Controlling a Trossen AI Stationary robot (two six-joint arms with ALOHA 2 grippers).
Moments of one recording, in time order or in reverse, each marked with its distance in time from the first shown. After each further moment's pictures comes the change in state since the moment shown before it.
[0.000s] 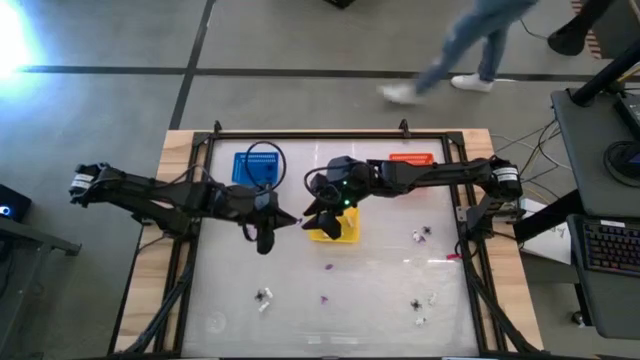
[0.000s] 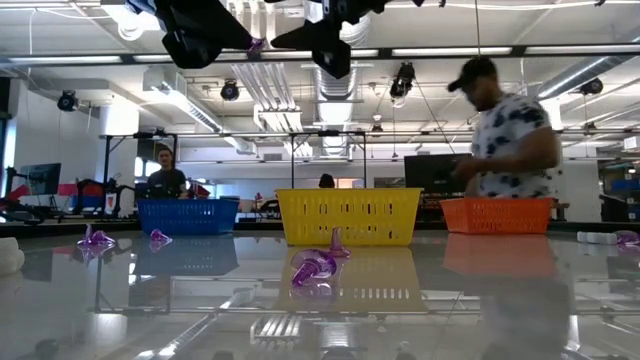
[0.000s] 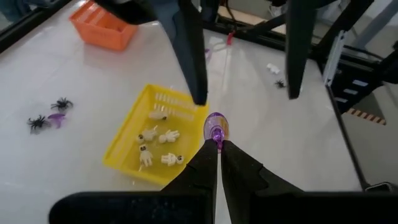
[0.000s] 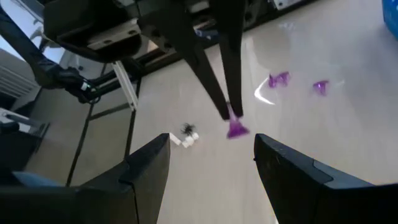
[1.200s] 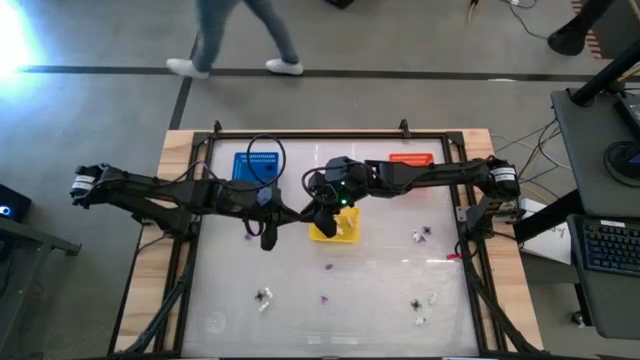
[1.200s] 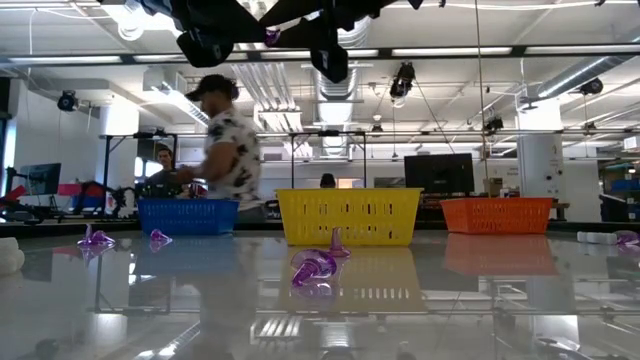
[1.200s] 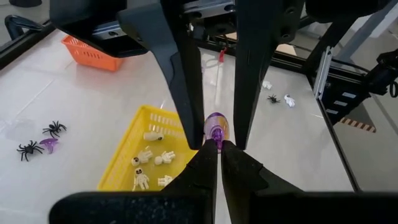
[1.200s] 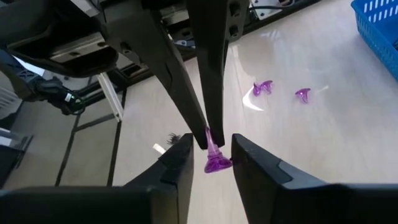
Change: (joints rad) left arm 0.048 0.022 0.000 0.088 0.052 0.044; right arm -0.001 0.017 0.000 0.021 0.064 0.007
